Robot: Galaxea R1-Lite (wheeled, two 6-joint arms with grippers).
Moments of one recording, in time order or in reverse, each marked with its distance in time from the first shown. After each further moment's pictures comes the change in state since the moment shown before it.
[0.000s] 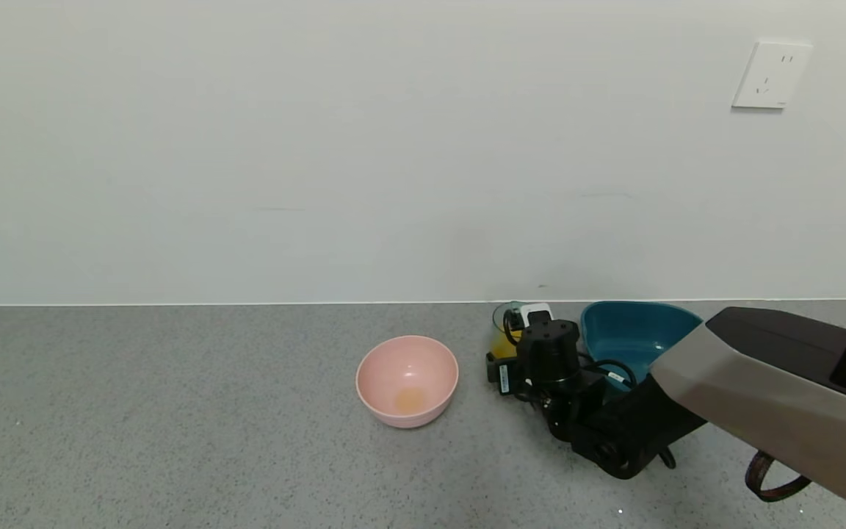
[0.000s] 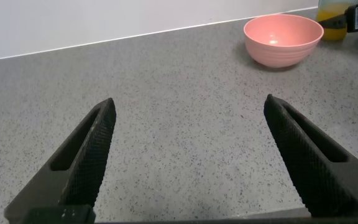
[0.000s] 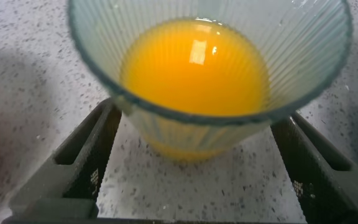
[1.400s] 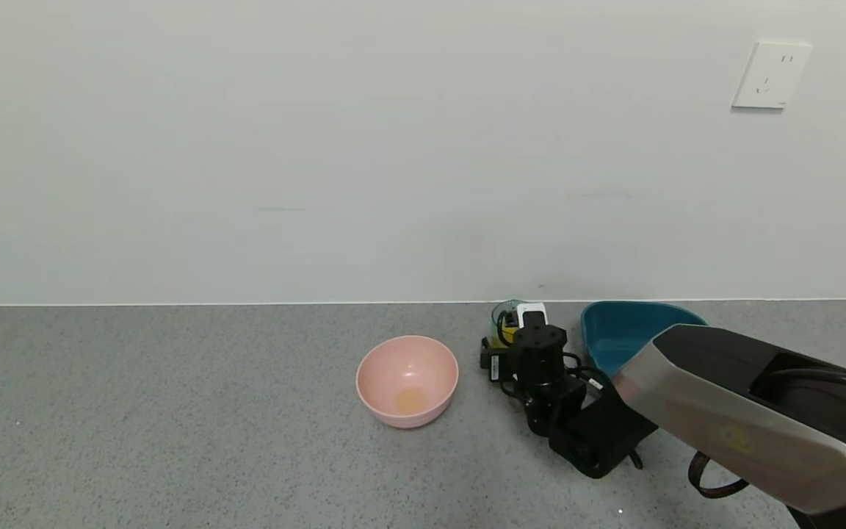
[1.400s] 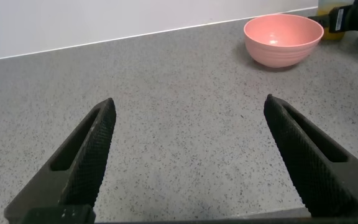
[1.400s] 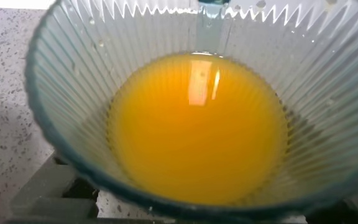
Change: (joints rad) left arm 0.000 0.000 0.000 0.000 0.000 0.000; right arm -0.006 0.136 -0.114 -0.172 -0.070 -0.004
